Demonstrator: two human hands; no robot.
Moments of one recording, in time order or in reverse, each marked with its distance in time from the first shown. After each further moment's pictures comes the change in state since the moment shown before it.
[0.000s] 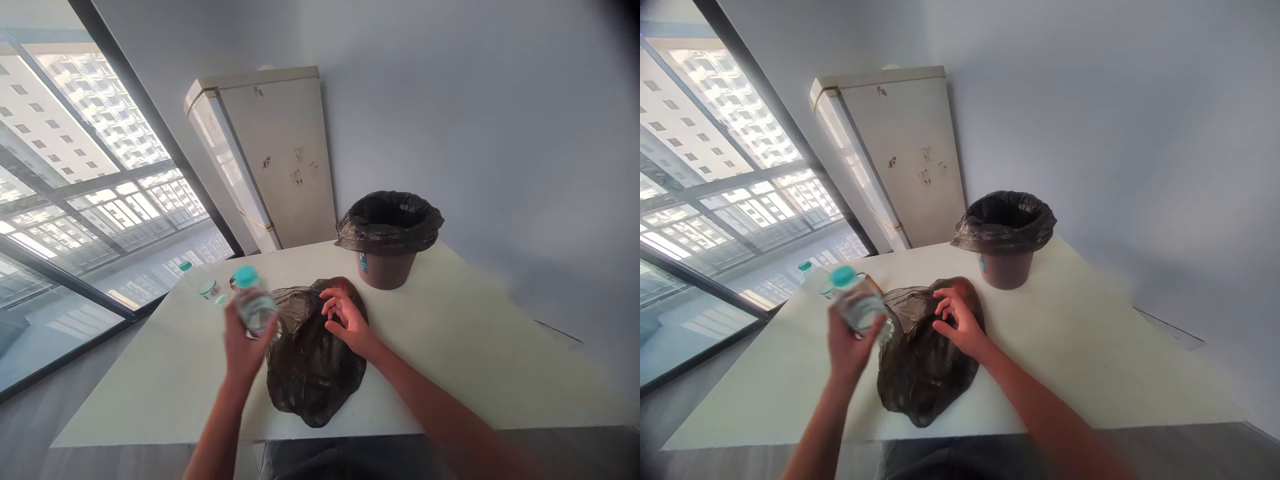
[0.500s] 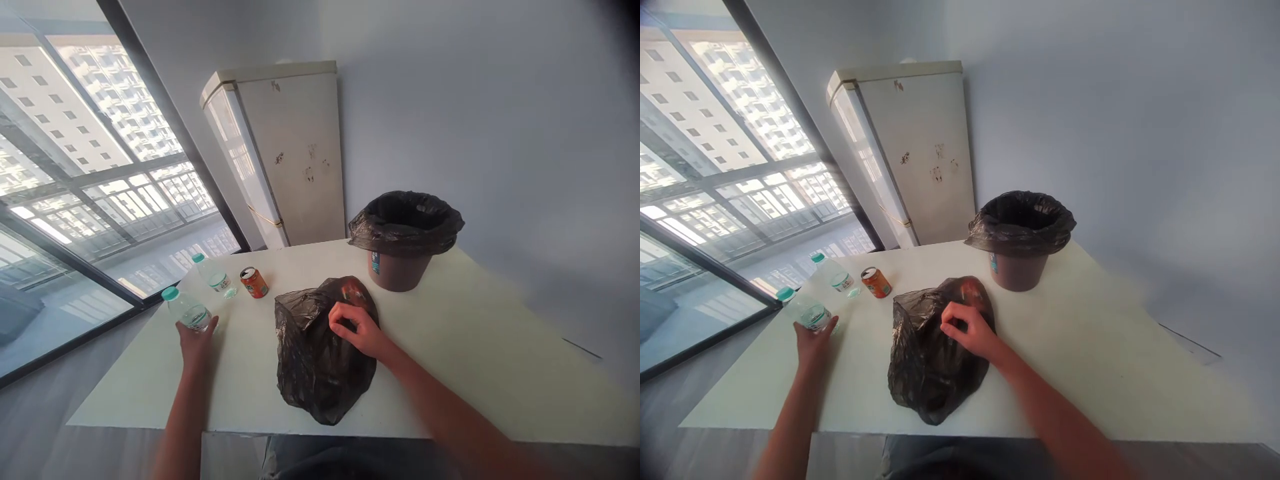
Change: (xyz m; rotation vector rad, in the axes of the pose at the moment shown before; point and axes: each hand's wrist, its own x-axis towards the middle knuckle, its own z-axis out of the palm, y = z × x) left_hand 0.006 -0.225 -0.066 0.136 0.149 -0.689; right_hand 0.002 -0.009 -0.003 -0.327 -0.201 -0.029
